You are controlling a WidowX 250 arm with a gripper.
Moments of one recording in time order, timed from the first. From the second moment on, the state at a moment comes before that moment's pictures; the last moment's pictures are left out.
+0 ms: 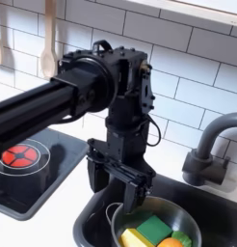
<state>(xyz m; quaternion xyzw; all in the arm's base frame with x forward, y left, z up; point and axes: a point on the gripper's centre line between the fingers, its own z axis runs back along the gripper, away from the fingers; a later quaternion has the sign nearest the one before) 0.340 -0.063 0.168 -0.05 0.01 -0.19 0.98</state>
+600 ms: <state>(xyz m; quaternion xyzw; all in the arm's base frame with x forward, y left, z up) 0.356 -0.074 0.156 -0.04 -0.04 -0.20 0.98</state>
